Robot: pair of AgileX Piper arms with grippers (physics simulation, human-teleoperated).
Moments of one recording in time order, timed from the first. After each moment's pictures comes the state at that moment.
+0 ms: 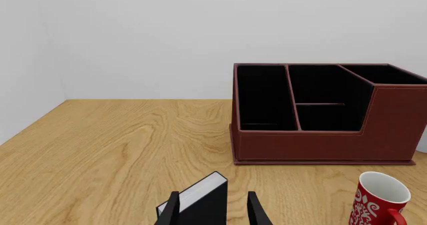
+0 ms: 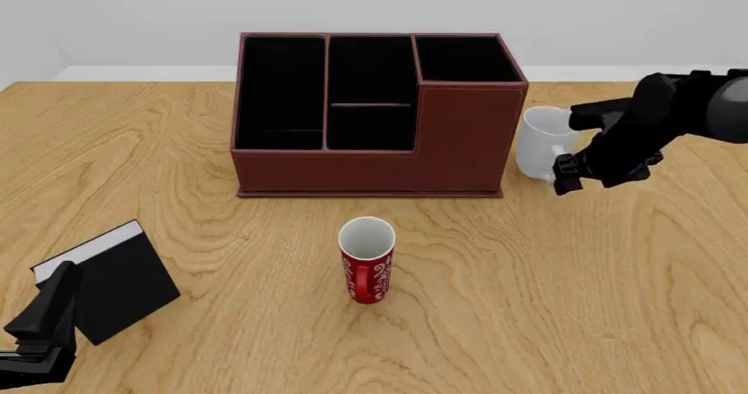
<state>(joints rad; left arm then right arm) 0.00 0.00 0.00 0.00 0.00 -0.06 1.88 -1.34 0.69 -0.21</state>
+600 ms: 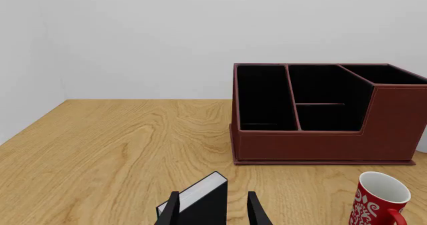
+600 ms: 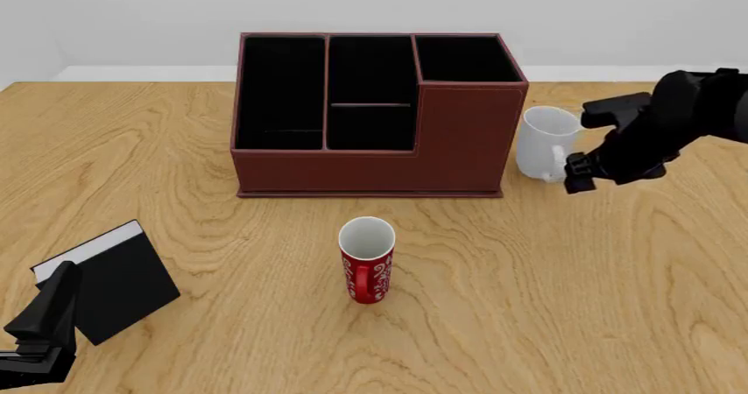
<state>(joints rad) 0.00 0.00 0.00 0.00 0.00 -0.08 1.79 -1.27 0.67 -0.25</state>
